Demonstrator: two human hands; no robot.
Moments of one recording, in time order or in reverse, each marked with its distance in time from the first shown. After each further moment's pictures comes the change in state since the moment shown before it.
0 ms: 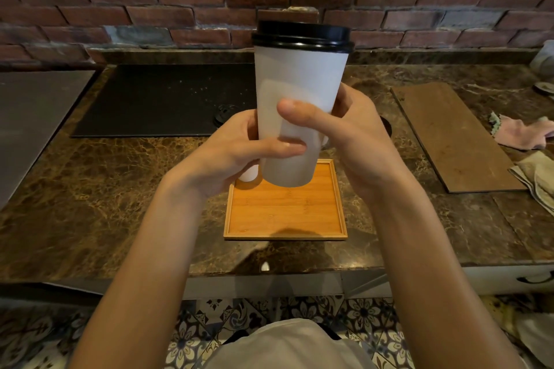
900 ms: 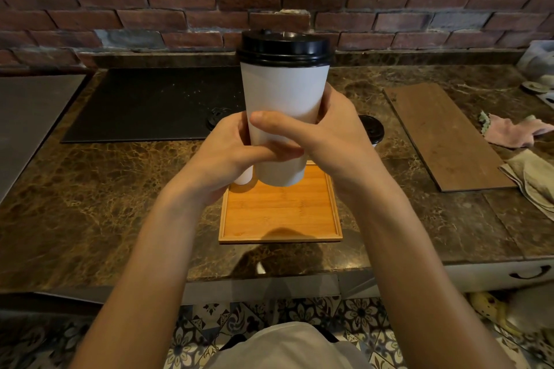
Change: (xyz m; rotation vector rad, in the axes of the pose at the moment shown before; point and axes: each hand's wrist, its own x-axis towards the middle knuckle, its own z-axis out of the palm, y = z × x) left_hand 0.003 -0.007 0.005 0.084 0.143 0.108; right_hand 0.000 -0.003 0.012 -0.089 0.067 0.024
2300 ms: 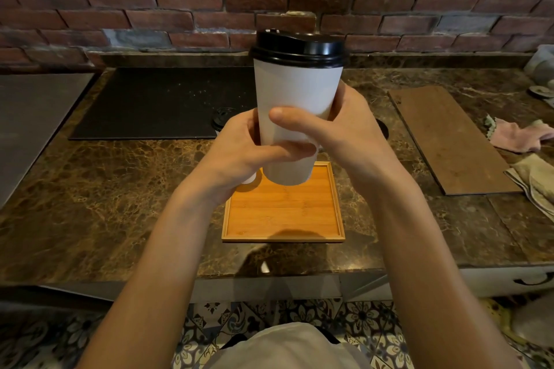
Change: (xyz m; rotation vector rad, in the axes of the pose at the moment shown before) left_hand -0.001 0.002 0.009 0.036 0.054 0.018; right_hand 0.004 0.000 -0.013 -0.047 -0.073 -0.088
